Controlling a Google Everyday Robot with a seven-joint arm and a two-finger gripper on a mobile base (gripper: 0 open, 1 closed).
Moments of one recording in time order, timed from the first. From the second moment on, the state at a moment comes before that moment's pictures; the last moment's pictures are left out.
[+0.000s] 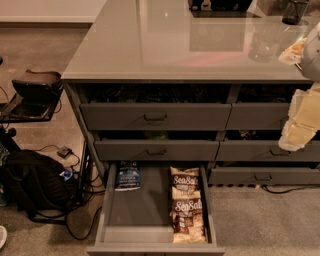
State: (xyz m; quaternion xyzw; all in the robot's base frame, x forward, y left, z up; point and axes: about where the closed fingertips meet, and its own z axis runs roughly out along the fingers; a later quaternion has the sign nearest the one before) arm 0.438 -0.217 0.976 -0.60 0.78 -0.03 0.16
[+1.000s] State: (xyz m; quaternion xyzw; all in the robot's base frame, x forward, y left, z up) arm 0.416 -0.180 0.898 -0.65 0.75 0.02 0.16
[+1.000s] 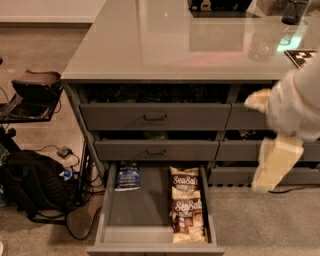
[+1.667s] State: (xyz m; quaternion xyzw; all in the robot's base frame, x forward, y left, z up) arm 0.405 -0.108 0.725 -0.65 0.70 0.19 0.22
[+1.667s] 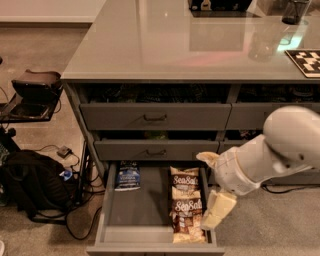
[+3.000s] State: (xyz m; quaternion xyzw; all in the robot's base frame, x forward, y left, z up) arm 0.570 -0.003 0.541 -0.59 0.68 0.24 0.37
